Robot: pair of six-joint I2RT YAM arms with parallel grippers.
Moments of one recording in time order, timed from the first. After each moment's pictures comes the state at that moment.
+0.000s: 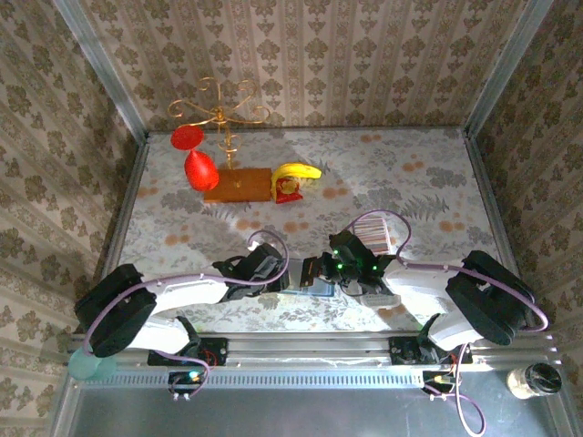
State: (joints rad) left arm -0.97 1.35 0.50 -0.14 -0.05 -0.88; right arm 0.79 1.45 0.53 0.14 -0.20 1.10
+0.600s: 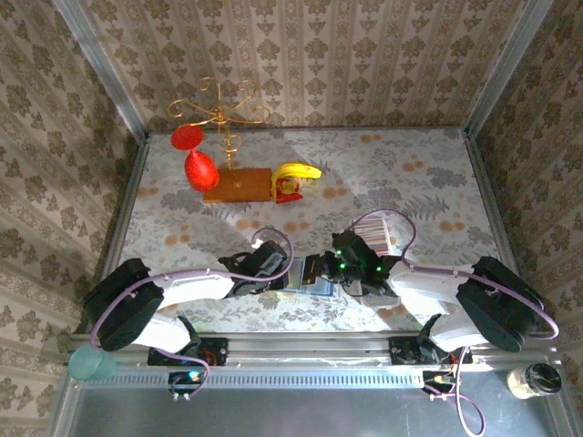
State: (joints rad) left arm -0.98 1.41 0.56 -0.18 -0.06 -0.87; right arm 0.79 1.39 0.52 0.11 -0.17 1.10
